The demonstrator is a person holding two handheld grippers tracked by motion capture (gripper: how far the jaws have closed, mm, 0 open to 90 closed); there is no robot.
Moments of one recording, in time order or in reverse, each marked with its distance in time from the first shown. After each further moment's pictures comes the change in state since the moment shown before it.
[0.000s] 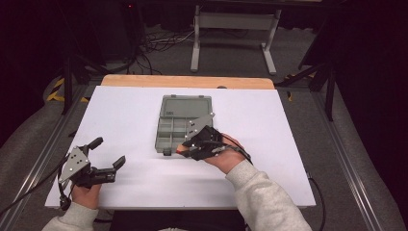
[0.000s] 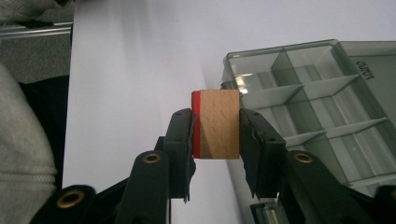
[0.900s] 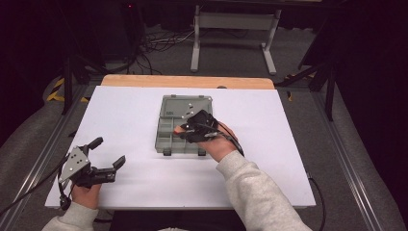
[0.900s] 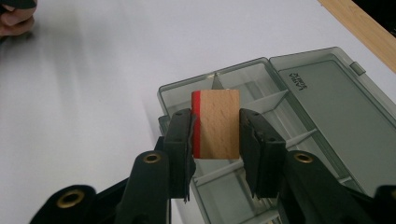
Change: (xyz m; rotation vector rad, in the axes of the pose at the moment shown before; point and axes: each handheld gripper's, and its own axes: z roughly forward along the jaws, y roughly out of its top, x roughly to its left) left arm 0.000 0.000 0.000 0.004 0.001 -0.005; right arm -0.034 0.017 0.011 -0.041 -0.129 0.115
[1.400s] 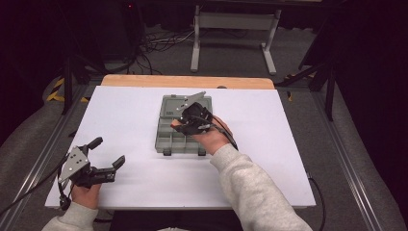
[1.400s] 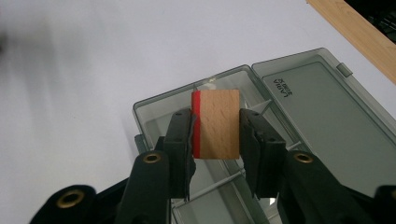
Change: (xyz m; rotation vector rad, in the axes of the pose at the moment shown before) left arm 0.000 0.000 0.000 -0.004 0.004 -0.003; right arm -0.014 0.015 0.016 0.024 -0.030 0.037
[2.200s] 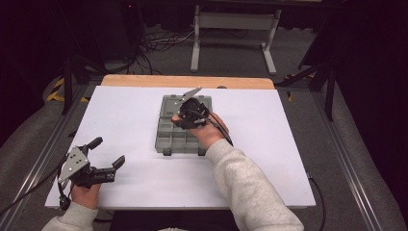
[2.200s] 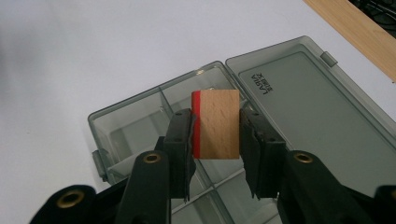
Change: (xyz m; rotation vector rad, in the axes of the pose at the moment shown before) left arm 0.000 0.000 0.000 -0.005 -0.002 -0.001; right arm -0.020 0.003 0.024 0.034 -0.046 0.057
